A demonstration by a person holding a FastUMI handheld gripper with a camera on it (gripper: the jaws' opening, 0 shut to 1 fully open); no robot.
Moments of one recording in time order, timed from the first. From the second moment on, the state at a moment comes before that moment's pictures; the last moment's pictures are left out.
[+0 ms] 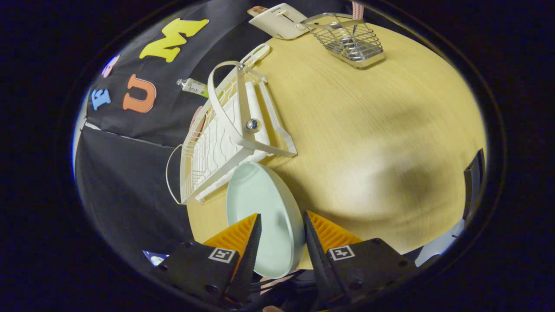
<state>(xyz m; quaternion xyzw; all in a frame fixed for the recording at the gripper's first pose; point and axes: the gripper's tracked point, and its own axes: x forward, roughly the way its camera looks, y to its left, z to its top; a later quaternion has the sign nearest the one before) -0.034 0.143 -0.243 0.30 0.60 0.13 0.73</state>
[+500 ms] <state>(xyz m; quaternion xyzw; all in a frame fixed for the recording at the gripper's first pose) -0.017 0.075 -0.191 0.16 0.43 0.12 0.88</state>
